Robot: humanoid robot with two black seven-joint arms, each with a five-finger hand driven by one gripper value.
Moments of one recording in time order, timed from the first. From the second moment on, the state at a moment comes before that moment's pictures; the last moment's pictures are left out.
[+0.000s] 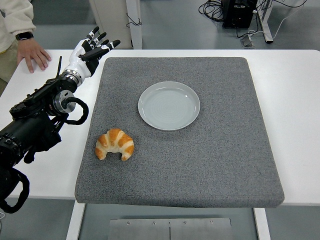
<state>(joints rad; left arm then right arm) -1.02 0.10 -0.56 -0.34 0.09 -0.14 -0.27 -0.14 0.00 0.01 0.13 -0.10 0.02 0.41</state>
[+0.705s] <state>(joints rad) -1.04 0.12 -0.54 -0.35 0.10 -0.15 -0.26 -0.13 0.00 0.01 0.13 -0.10 0.02 0.41</state>
